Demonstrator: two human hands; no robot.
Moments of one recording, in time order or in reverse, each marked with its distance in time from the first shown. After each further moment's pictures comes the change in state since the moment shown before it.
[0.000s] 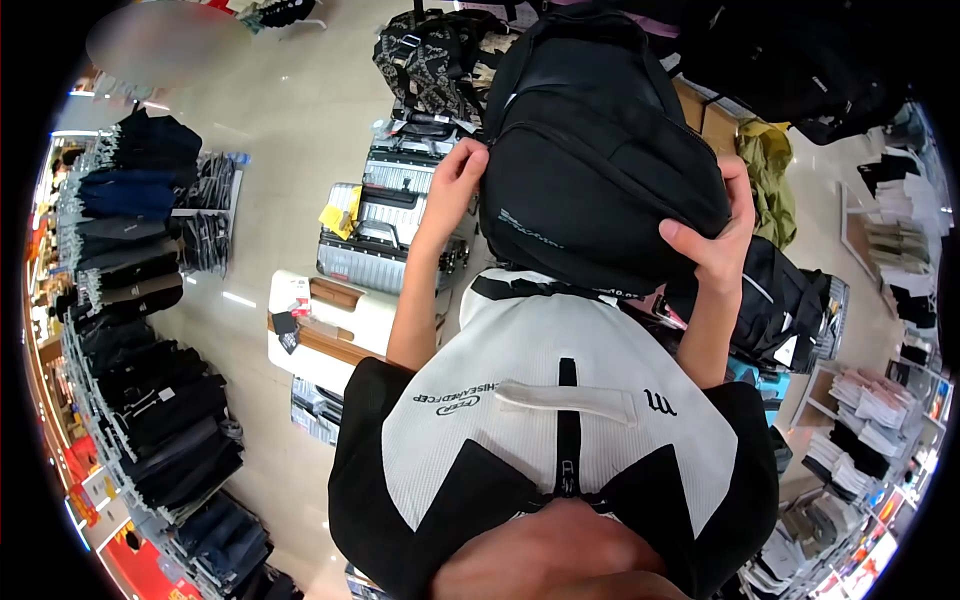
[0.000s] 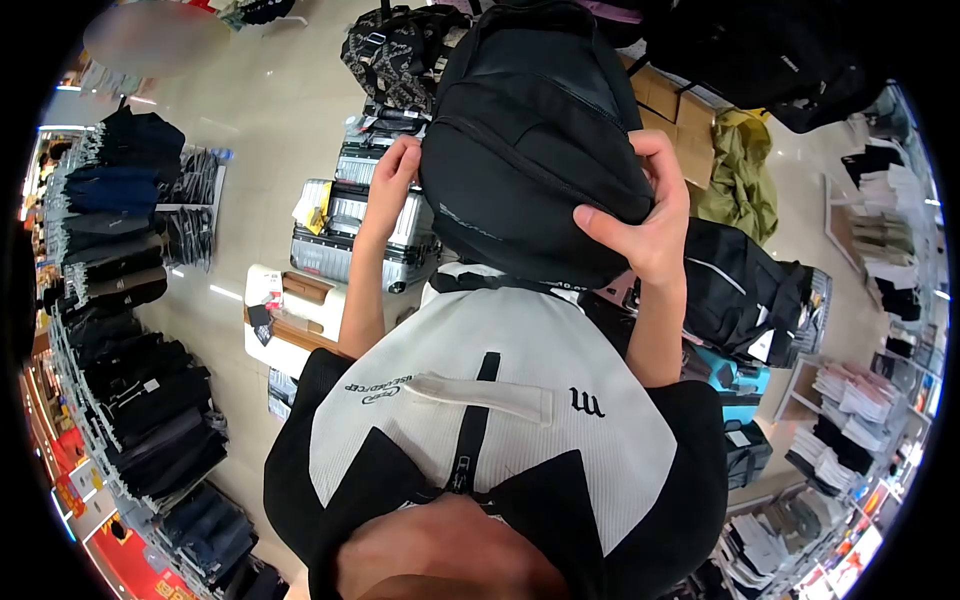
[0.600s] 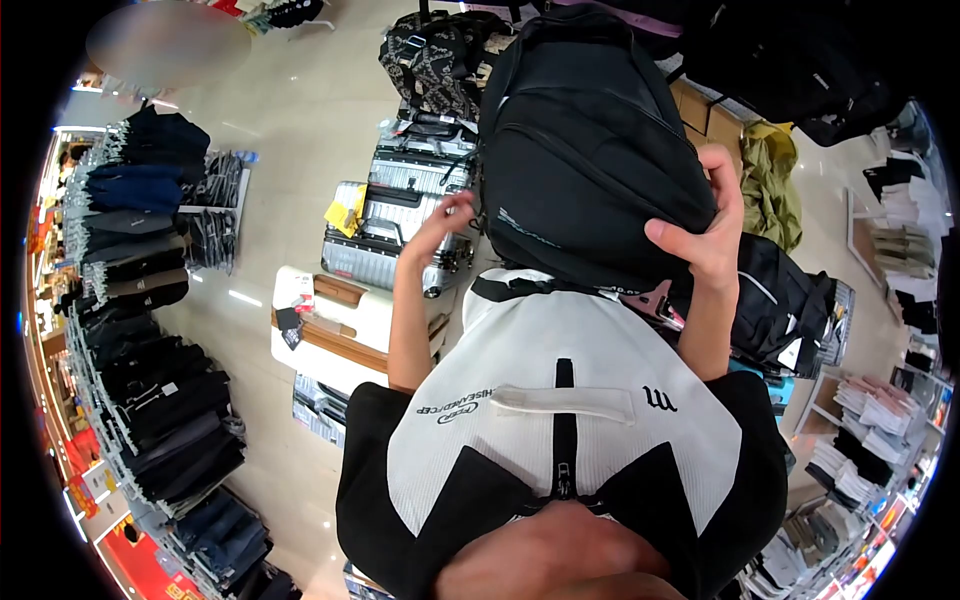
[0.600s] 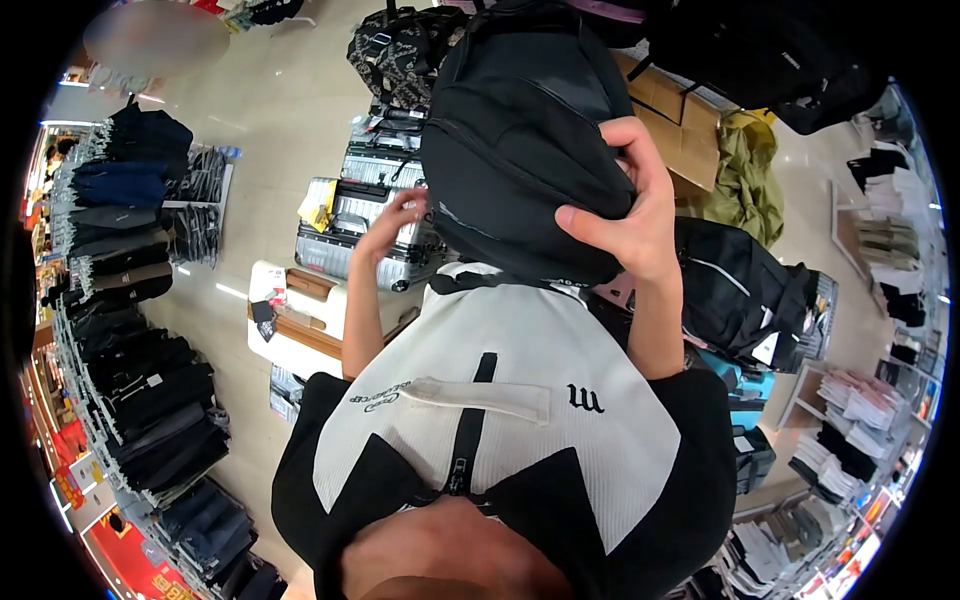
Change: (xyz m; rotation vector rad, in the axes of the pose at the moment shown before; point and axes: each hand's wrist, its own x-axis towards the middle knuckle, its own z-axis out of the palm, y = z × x) left_hand -0.043 -0.103 -0.059 0.083 -0.040 -0.428; right_hand 0.002 -0.002 0.003 0.125 -0.165 -0.019
